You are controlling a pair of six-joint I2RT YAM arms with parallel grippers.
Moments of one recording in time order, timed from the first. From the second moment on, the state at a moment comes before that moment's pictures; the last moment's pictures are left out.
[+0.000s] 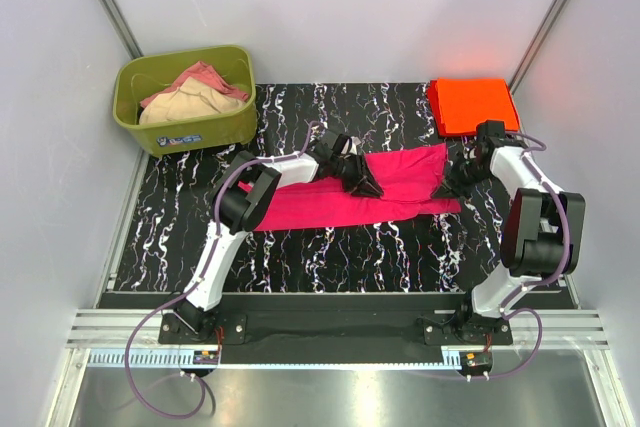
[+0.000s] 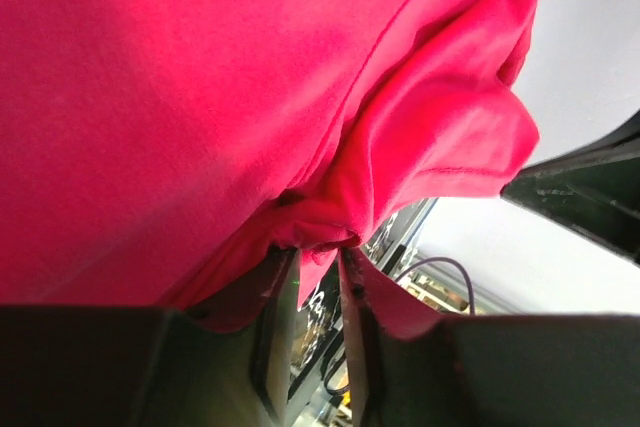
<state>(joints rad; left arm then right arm) -0.63 2.36 1.63 -0.08 0.72 -1.04 -0.12 1.67 1.15 -0.77 -0.38 0.53</state>
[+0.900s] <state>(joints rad) -0.66 2.35 1.75 -0.16 0.79 -0.88 -0.13 1.85 1.27 -0.74 -0.46 0.56</state>
